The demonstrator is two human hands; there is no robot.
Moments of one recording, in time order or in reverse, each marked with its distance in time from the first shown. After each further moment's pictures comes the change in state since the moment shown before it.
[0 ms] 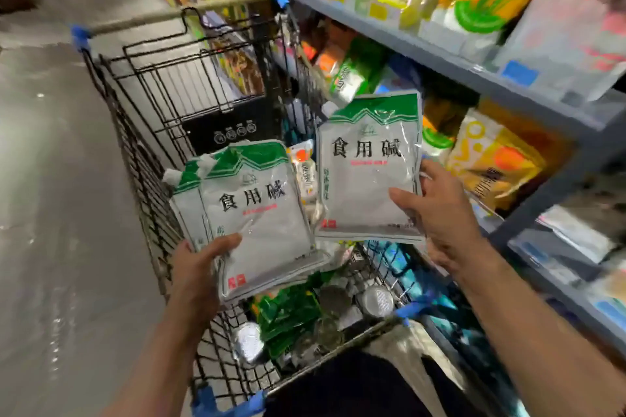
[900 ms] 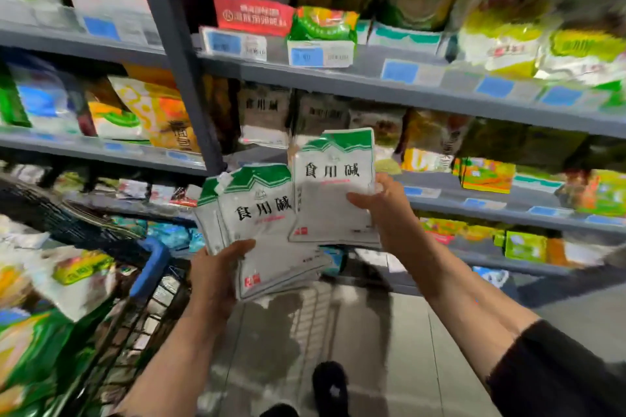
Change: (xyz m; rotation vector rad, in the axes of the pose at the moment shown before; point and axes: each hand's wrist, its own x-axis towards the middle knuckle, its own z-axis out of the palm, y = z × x) left_hand -0.140 -0.202 0.238 0.257 -0.674 -0.355; right_hand -0.240 0.036 -0.262 0.004 0.879 0.229
